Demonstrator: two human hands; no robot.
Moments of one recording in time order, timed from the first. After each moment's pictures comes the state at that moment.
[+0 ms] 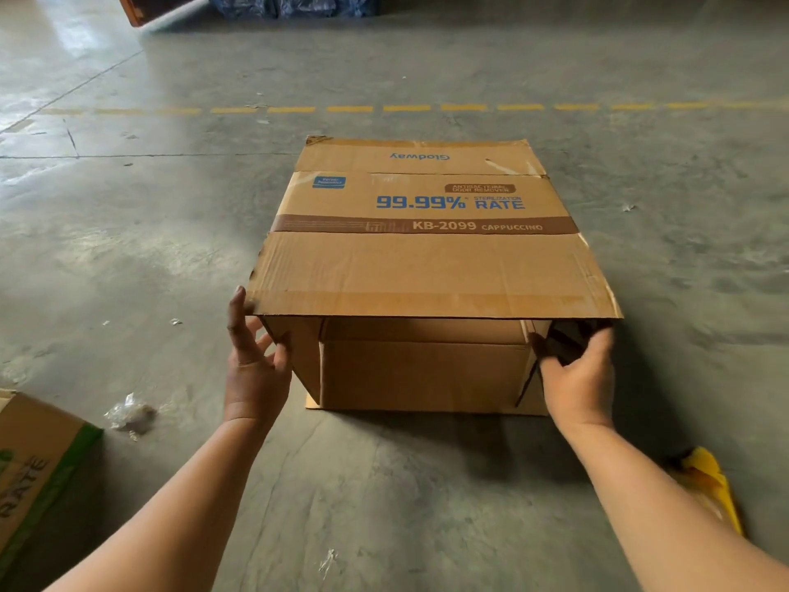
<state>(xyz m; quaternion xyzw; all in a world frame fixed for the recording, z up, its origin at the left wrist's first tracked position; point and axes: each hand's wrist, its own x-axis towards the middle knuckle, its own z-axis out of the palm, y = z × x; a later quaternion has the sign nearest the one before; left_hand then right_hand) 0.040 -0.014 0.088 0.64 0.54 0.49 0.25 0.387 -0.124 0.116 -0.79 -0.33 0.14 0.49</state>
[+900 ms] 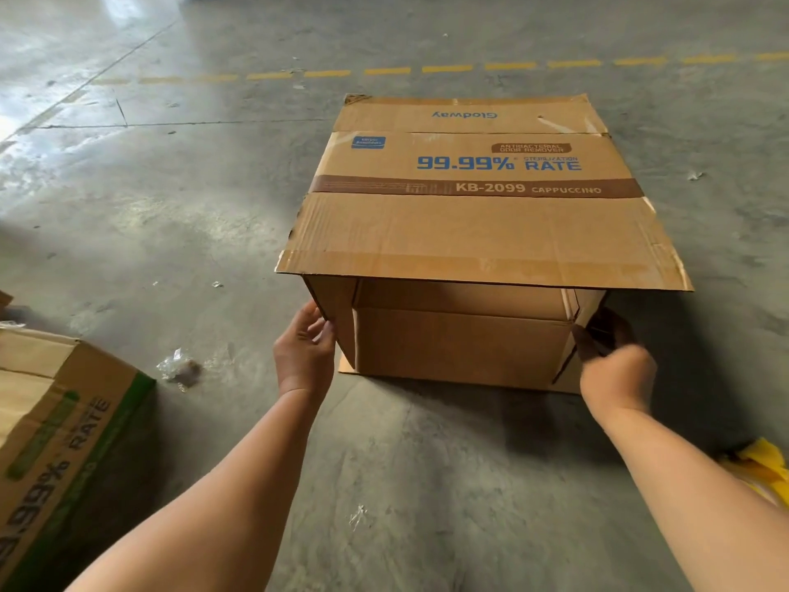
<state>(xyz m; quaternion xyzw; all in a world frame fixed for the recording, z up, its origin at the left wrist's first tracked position) 0.060 -0.036 0.075 0.52 0.64 0.47 0.32 0.402 -0.121 0.072 -0.77 -0.37 0.16 0.48</state>
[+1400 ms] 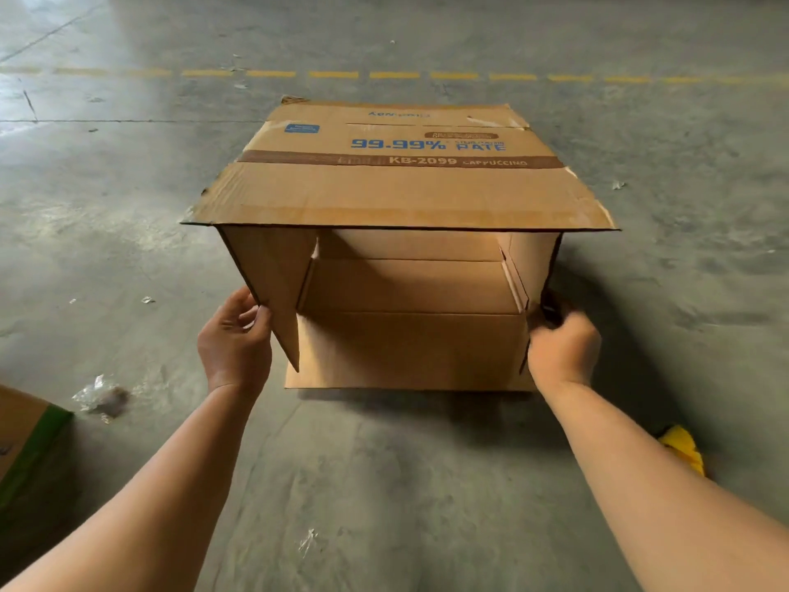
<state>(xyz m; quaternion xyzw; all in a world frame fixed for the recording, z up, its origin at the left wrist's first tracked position) 0.068 -0.014 0.106 0.51 0.64 0.50 0.28 0.408 -0.100 0.104 -0.81 -0.33 0.10 0.48</state>
